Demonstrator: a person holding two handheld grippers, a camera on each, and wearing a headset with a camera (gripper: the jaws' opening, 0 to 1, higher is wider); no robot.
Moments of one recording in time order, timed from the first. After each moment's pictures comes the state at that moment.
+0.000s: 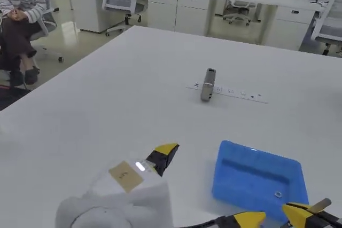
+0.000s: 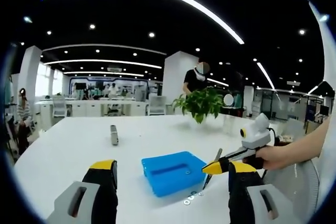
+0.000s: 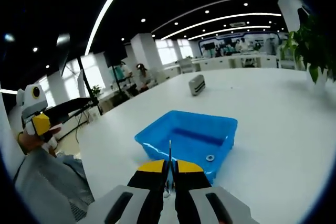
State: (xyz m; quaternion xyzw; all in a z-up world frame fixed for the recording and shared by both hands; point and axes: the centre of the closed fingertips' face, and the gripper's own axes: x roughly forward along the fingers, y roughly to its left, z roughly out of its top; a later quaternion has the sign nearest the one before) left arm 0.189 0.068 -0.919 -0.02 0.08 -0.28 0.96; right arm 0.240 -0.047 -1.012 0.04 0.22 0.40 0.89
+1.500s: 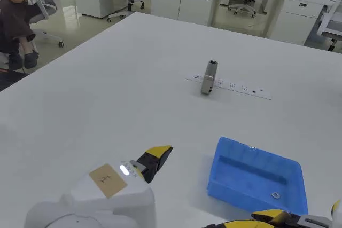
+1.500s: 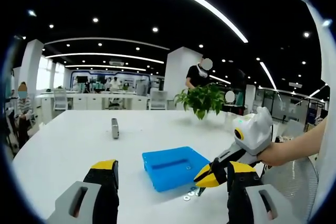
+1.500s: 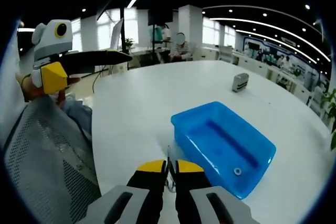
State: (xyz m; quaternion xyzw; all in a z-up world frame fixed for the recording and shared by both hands) left arm 0.189 0.071 -0.929 -0.03 0.10 -0.27 0.96; right arm 0.213 -0.003 -1.034 -0.15 0.26 0.50 0.81
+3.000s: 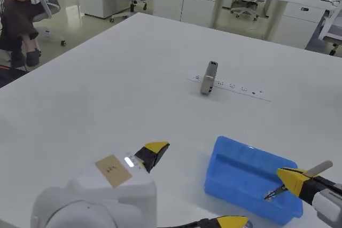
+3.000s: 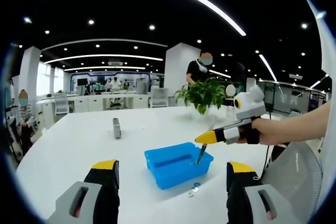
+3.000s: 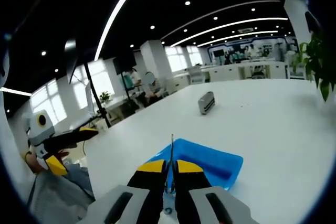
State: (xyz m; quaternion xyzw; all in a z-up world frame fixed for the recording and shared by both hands) left arm 0.188 0.071 -0.933 0.00 0.10 -0.27 0.96; right arm 0.271 -0.033 -0.964 0.06 0.20 0.43 0.88
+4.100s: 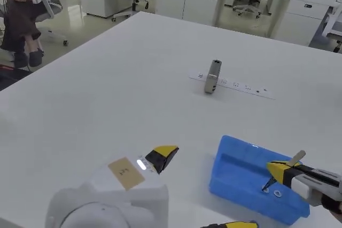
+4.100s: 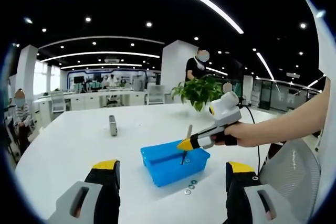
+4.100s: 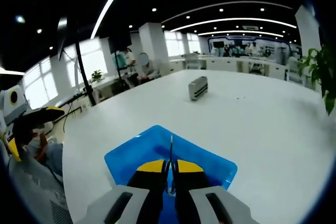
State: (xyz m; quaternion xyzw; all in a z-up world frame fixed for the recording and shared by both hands) left arm 0.186 0.067 -0.939 0.00 0.12 -0.28 0.95; right arm 0.319 -0.025 -1.019 -0.02 0.25 0.41 0.88
